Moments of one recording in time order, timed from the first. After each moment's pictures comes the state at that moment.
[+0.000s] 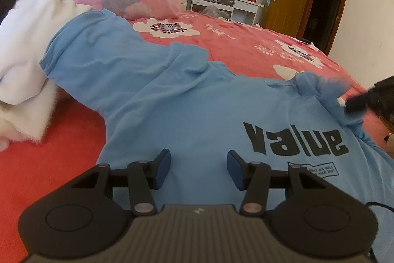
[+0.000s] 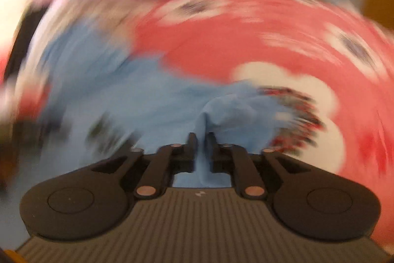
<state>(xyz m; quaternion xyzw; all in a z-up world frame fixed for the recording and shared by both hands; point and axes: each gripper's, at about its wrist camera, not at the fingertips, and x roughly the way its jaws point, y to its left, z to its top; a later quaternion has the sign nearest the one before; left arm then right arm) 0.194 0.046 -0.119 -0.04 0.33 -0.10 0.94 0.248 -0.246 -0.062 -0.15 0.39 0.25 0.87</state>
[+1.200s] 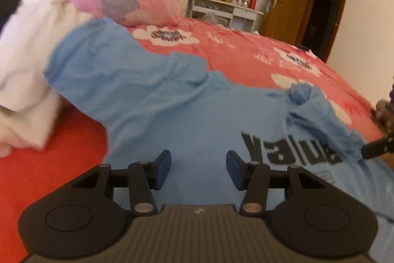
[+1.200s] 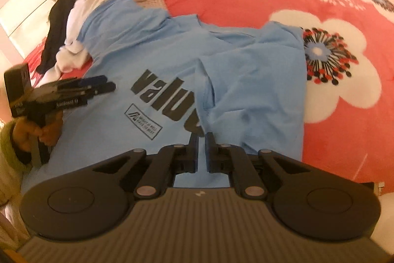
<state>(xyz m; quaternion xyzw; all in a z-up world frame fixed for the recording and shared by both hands) 0.187 0.053 -0.099 -0.05 0.31 -0.10 0.94 0.211 -0.295 -0.075 0.00 0.44 0.27 0.85</state>
